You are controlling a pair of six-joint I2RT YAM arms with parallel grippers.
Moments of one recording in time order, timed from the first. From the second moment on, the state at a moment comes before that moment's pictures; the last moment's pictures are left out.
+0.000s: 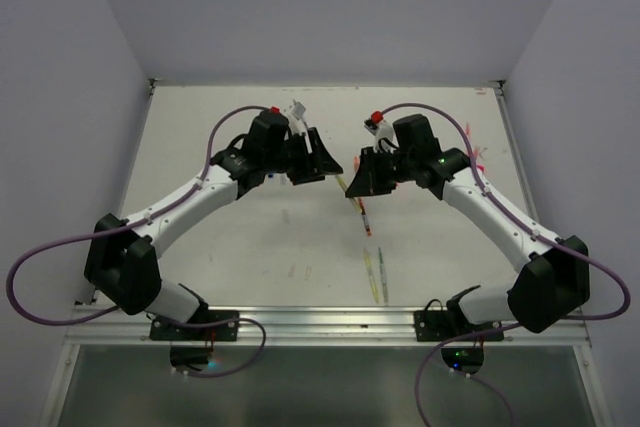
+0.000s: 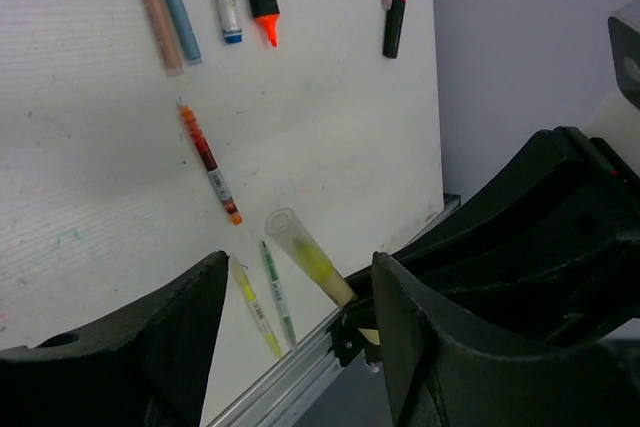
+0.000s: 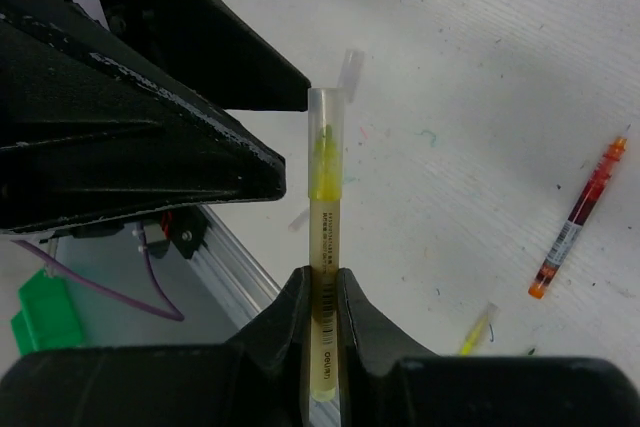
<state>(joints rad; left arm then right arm) -0.59 1.47 1.16 -0.28 0.35 -0.86 0.48 1.37 1.15 -0.59 -0.53 0.39</state>
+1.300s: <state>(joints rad) -0.62 1.58 1.28 -0.32 0.38 -0.89 0.50 1.37 1.15 -0.54 -0.57 0.45</state>
